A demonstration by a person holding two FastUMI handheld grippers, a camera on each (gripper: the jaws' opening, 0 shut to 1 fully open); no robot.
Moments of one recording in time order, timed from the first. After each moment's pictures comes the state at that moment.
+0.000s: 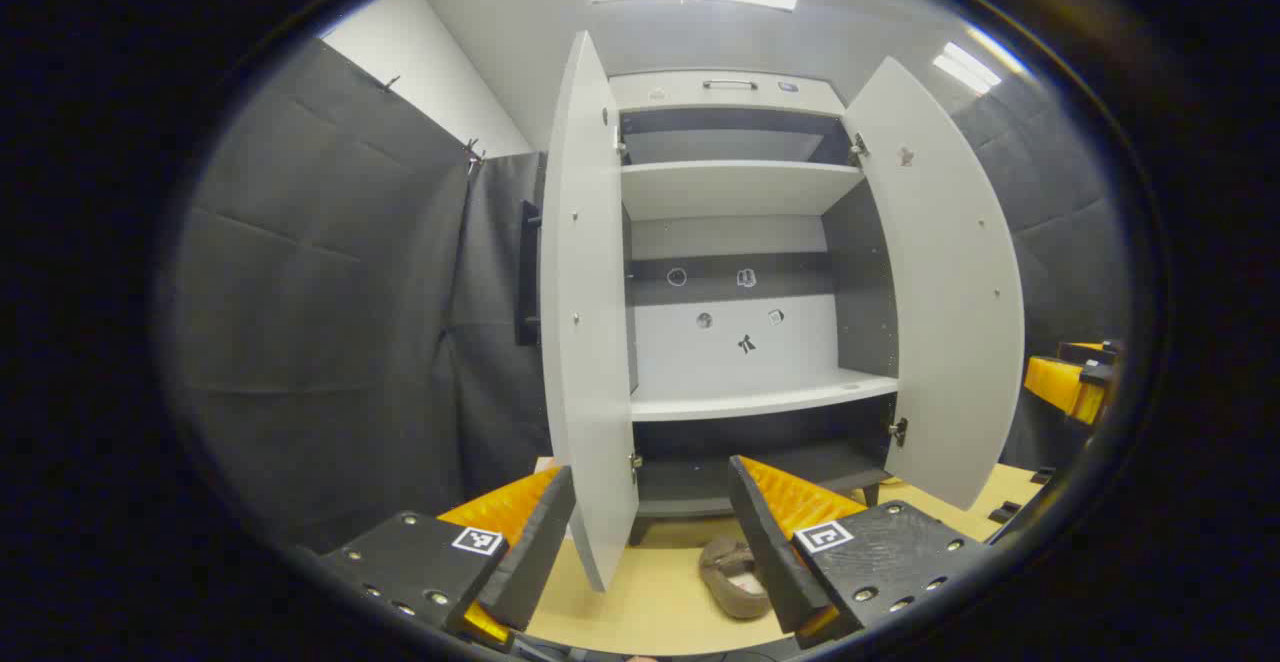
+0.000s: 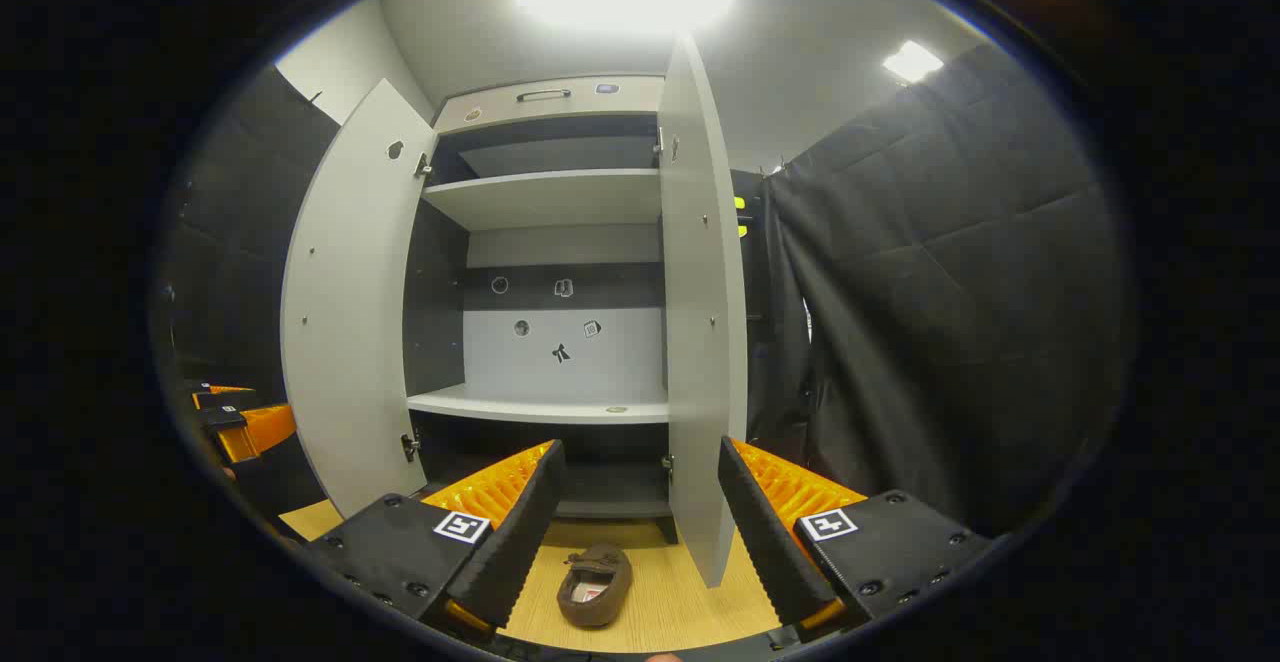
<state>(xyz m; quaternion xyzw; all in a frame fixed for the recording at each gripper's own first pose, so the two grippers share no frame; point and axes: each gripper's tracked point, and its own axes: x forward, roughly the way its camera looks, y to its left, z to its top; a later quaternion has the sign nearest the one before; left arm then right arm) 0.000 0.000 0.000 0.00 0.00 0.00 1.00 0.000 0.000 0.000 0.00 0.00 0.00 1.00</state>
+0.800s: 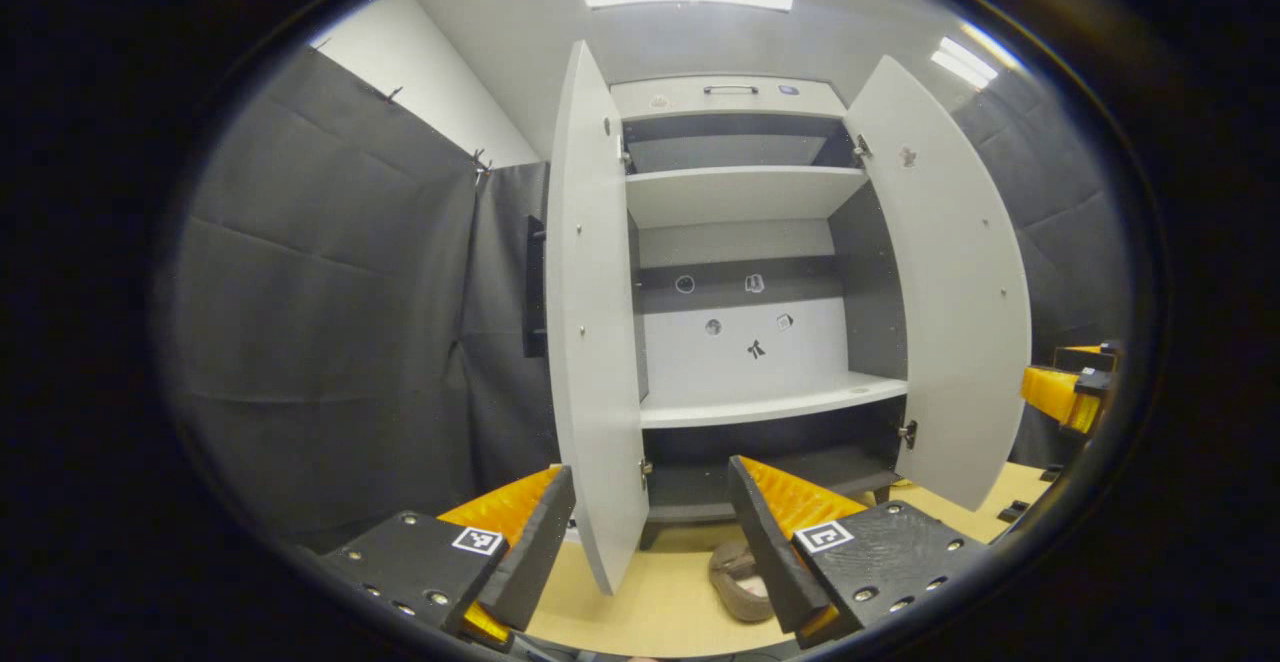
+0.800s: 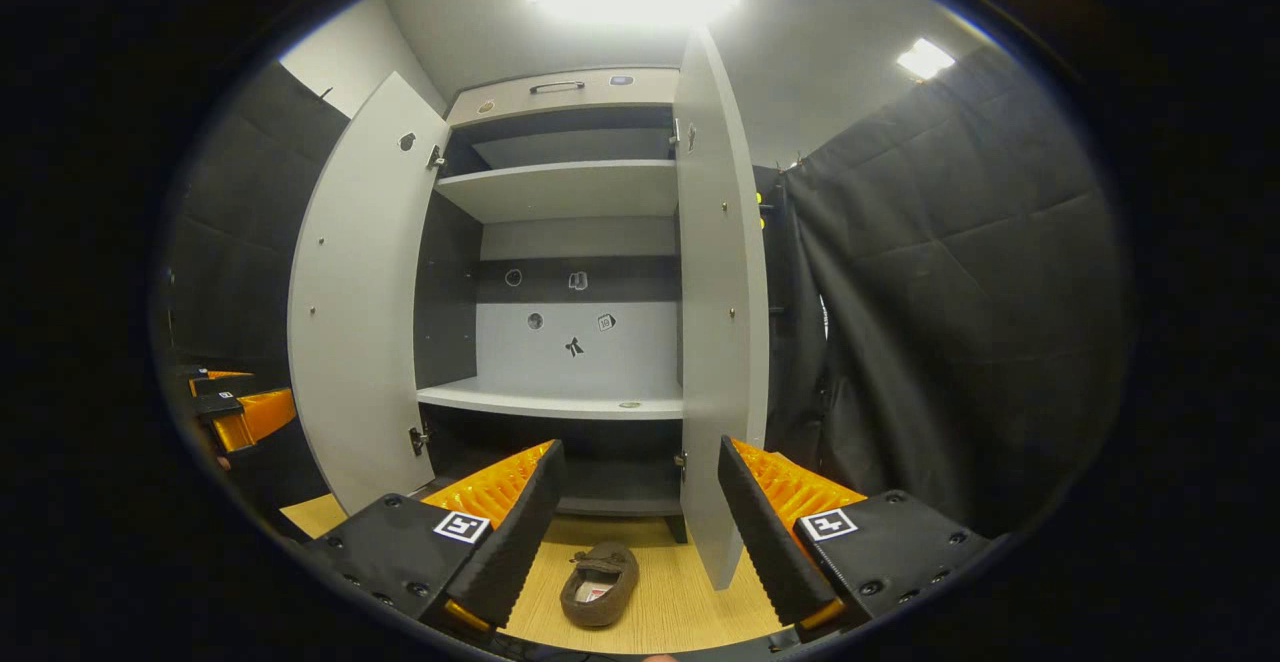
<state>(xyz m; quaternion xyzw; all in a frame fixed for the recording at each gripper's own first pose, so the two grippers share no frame) 0.001 -0.001 0.008 0.01 -0.01 0.02 1.00 0.010 0.008 -0.011 -0.01 0.01 0.03 1.00</state>
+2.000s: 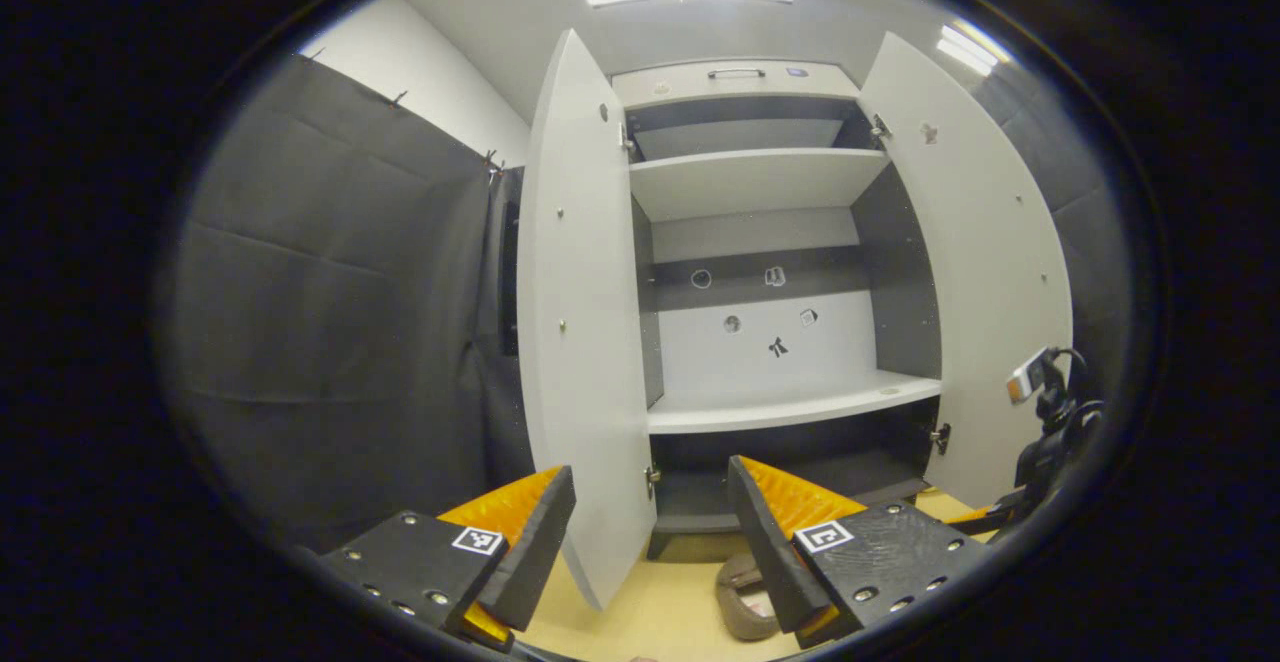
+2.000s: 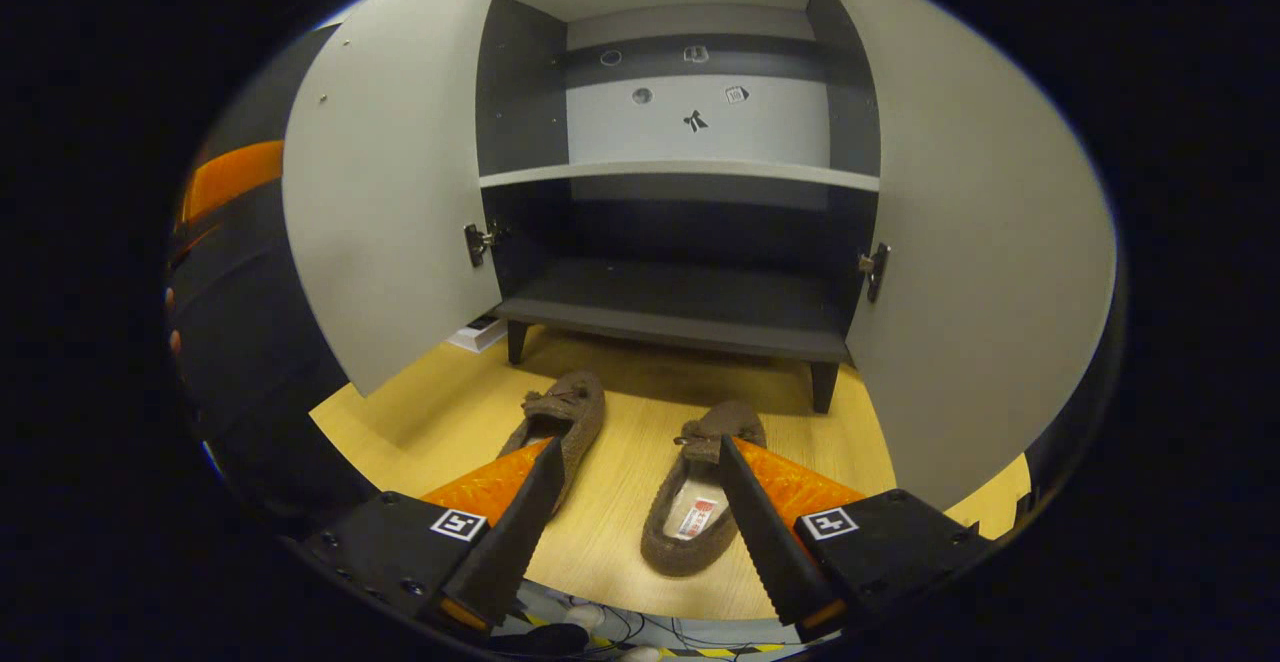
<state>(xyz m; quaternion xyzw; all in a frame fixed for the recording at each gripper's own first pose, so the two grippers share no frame) 0.051 -0.007 0.001 0.02 -0.01 0.06 1.00 0.084 0.109 -0.232 -0.04 0.31 0.18 0.93</state>
